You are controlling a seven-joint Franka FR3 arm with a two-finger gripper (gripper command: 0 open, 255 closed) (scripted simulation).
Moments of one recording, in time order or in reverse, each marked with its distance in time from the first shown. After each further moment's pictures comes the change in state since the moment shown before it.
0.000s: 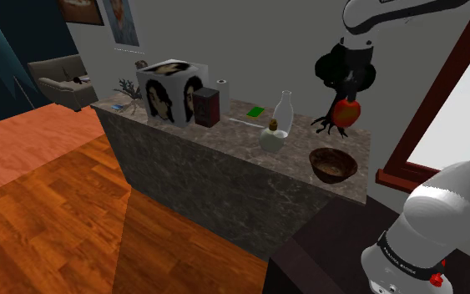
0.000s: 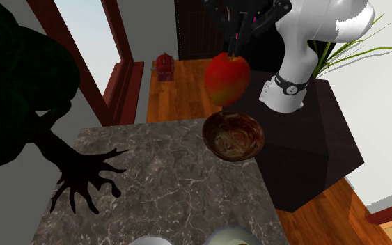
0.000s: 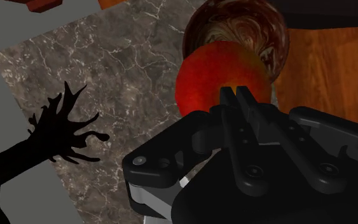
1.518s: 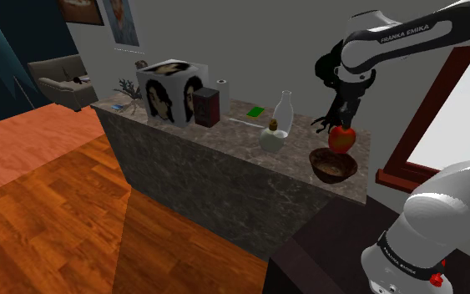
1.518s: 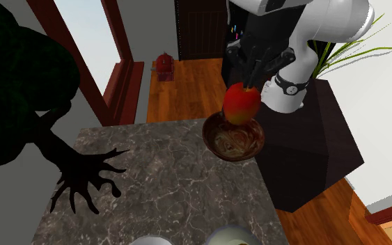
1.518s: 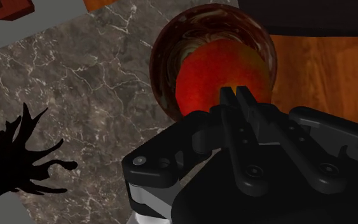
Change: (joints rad) arm 0.001 -0.112 0.030 -0.314 -0.021 0.189 0.092
